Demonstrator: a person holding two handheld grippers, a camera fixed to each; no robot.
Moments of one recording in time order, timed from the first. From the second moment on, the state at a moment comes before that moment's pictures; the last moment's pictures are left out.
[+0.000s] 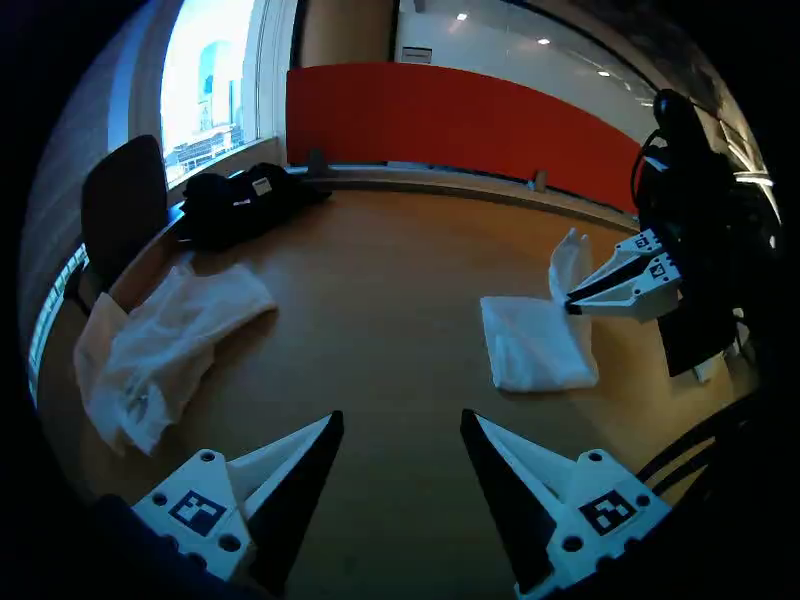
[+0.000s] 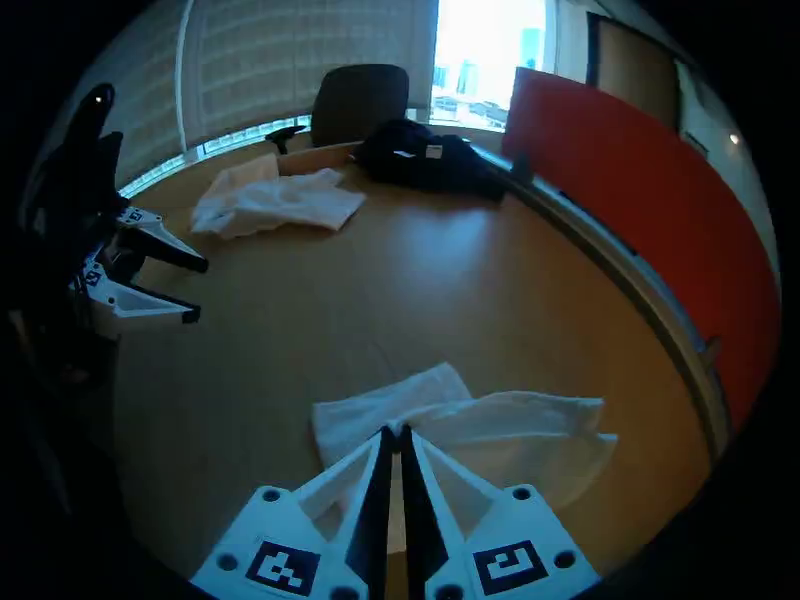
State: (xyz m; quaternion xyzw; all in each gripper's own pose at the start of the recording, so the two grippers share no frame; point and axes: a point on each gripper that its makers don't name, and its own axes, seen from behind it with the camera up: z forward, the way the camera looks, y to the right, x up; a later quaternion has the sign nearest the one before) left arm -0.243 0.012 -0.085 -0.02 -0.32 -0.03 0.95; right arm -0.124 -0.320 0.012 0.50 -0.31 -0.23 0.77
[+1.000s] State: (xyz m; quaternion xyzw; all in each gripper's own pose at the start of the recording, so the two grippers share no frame) left arm -0.235 0.006 -0.082 -0.01 -0.28 -0.02 0.96; right arm -0.147 -0.324 0.004 0.50 -0.34 -0.21 0.77
